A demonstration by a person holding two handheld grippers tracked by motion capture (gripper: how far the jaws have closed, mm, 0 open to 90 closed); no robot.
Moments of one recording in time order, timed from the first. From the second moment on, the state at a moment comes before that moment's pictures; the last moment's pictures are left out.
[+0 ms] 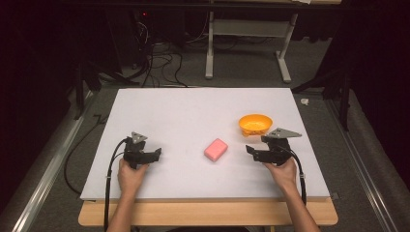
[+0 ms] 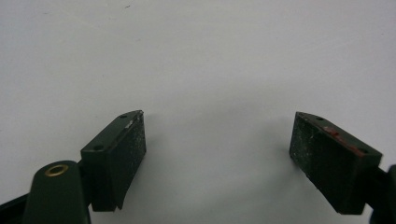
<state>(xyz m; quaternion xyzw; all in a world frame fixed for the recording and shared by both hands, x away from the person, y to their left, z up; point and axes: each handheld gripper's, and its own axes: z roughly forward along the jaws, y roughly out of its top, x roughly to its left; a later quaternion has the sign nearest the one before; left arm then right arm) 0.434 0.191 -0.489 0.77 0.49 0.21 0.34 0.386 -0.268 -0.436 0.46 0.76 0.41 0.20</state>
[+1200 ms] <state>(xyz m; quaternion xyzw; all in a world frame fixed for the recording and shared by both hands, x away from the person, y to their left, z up) 0.434 0.191 -0.489 0.77 0.49 0.21 0.34 0.410 -0.187 -0.436 0.40 0.81 0.41 0.15</state>
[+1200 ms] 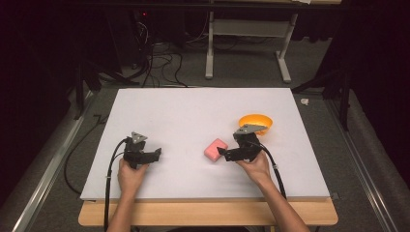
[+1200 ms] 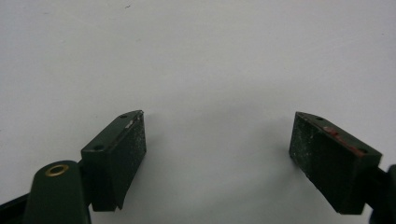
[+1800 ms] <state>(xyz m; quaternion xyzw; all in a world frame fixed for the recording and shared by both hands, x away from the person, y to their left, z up) 0.434 0.191 -0.488 0.77 0.49 0.21 0.34 0.424 -0.153 -0.453 0.39 0.82 0.40 0.14</state>
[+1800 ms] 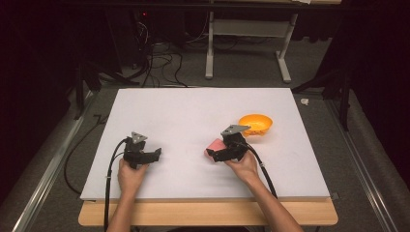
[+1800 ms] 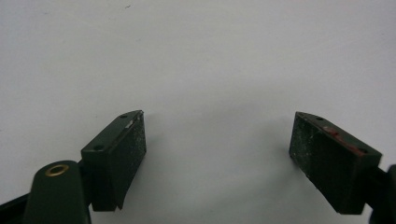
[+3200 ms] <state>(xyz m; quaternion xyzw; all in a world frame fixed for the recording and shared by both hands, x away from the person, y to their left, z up) 0.434 0.191 -0.489 0.77 0.49 0.21 0.34 0.431 -0.141 -0.482 0.38 0.85 0.33 0.15</state>
